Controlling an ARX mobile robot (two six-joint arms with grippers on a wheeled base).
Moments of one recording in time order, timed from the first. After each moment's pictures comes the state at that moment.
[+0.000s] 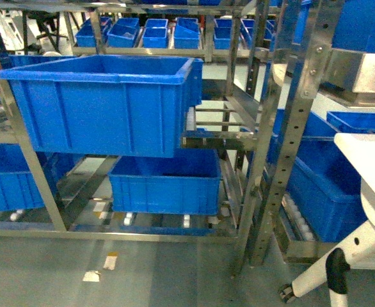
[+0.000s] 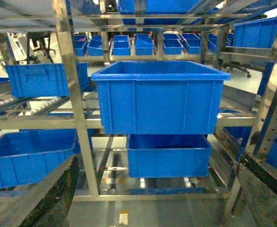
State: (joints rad) left arm 0.00 0.01 0.01 0.00 0.00 0.00; right arm -0.05 0.75 0.27 0.28 -0.04 0.05
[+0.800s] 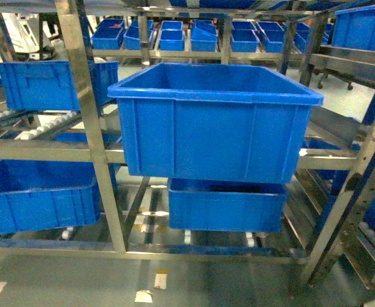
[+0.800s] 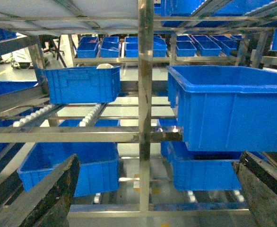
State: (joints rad) left arm 0.00 0.01 0.01 0.00 0.00 0.00; right arm -0.05 0.75 0.27 0.29 -0.04 0.05
